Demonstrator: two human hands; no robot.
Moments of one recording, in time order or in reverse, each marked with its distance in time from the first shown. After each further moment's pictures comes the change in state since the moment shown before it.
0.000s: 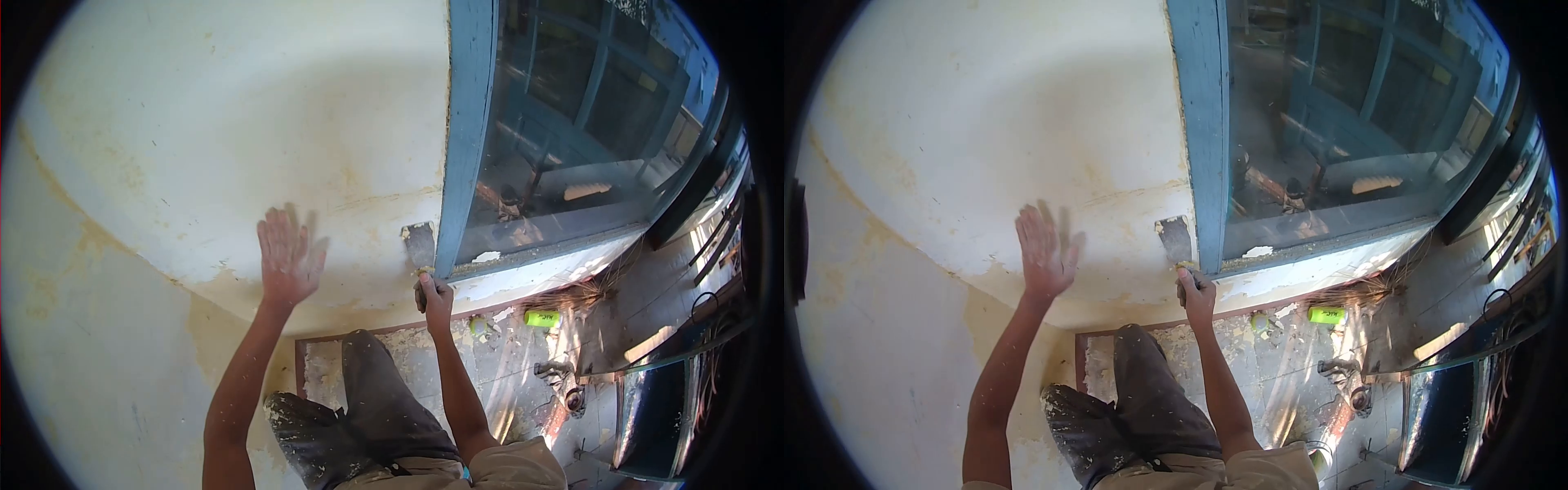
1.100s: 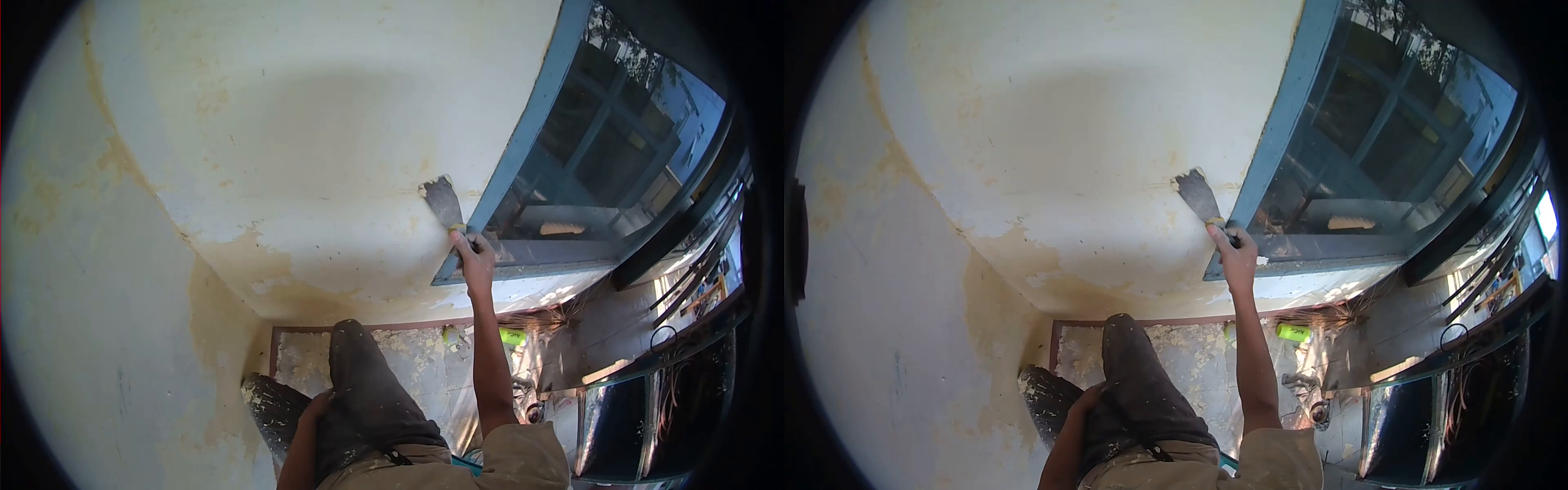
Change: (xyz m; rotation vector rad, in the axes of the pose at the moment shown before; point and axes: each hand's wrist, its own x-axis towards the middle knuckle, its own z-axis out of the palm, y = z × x) left_hand -0.441 0.185 -0.004 -1.090 -1.154 -1.174; right_hand 0.013 -0.115 0.030 -0.478 0.041 -0.282
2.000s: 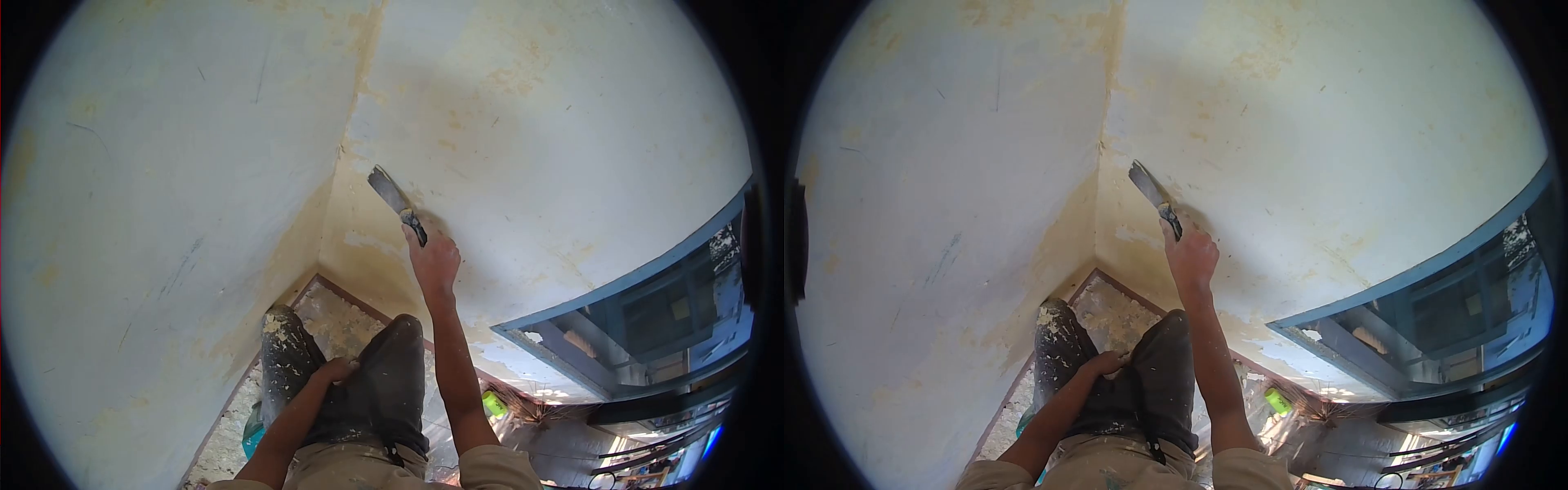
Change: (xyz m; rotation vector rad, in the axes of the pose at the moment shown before) left_hand -0.013 0.049 -0.013 -0.177 0.176 -0.050; right_hand -0.106 -0.046 0.256 -0.790 -0.493 -0.609
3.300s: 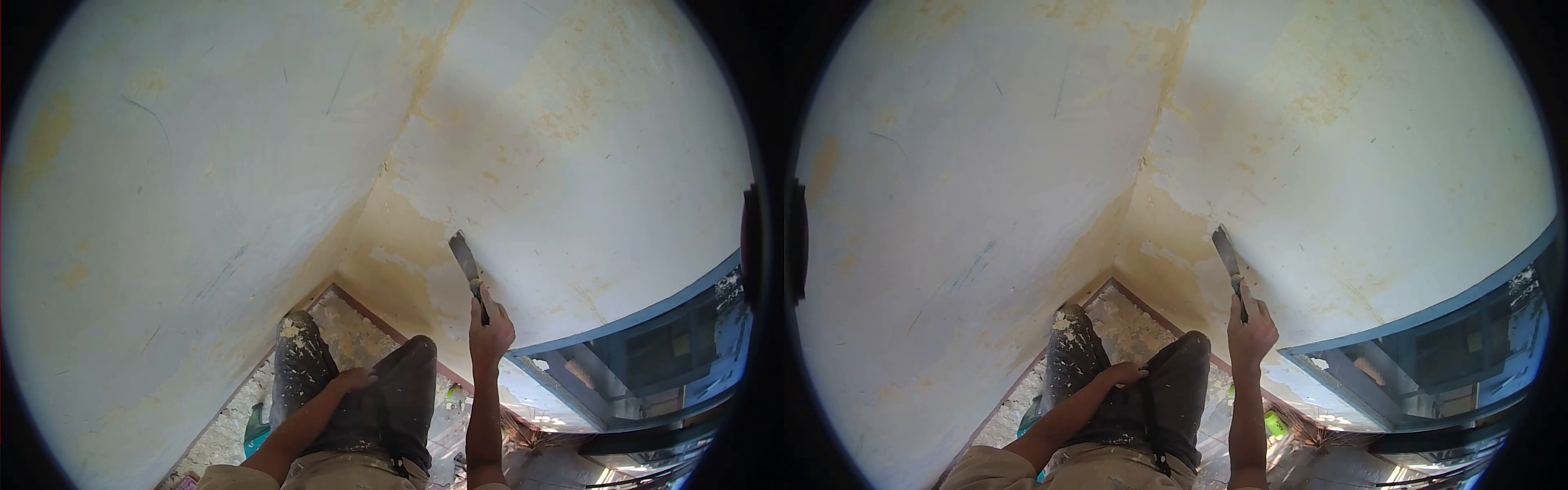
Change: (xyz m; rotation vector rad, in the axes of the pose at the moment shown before) left_hand 0.006 0.019 -0.004 0.047 -0.086 -0.035; right_hand -0.065 0.029 -0.052 0.001 0.192 -0.053
